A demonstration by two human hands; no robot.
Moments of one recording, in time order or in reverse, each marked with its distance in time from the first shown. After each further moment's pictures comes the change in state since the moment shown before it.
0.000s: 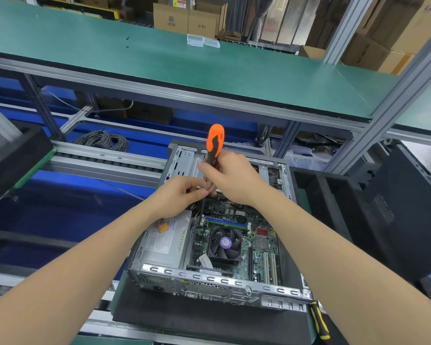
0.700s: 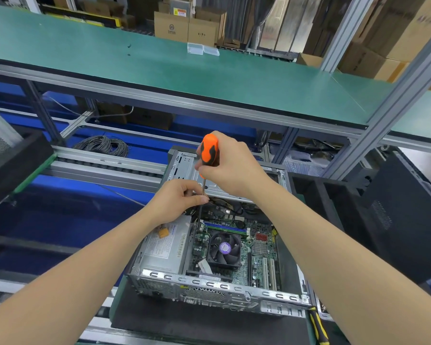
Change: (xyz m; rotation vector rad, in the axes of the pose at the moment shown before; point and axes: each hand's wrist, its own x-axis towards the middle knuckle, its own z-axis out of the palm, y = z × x) left_hand 0.001 -0.004 0.003 -0.027 0.139 -0.109; right_hand 0.004 -0.032 -0.024 -0.023 0.078 -0.065
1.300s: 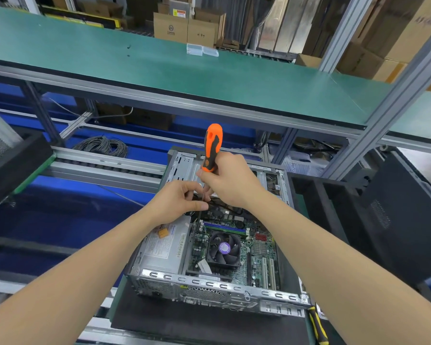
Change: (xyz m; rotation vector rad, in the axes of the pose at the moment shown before) left_hand 0.001 -0.003 0.000 -0.024 -0.050 0.063; right_hand -0.007 0.012 0.018 -0.059 -0.047 0.087
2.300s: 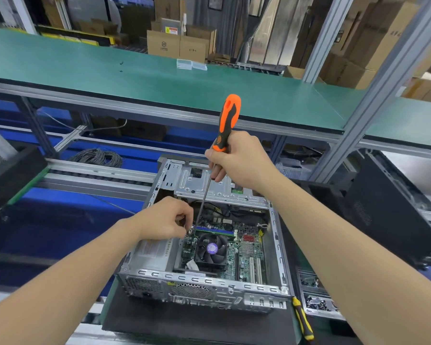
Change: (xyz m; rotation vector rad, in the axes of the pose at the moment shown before) left_hand -0.025 0.027 0.001 0.270 -0.363 0.032; right_hand -0.028 -0.010 -0.074 0.132 0.088 0.001
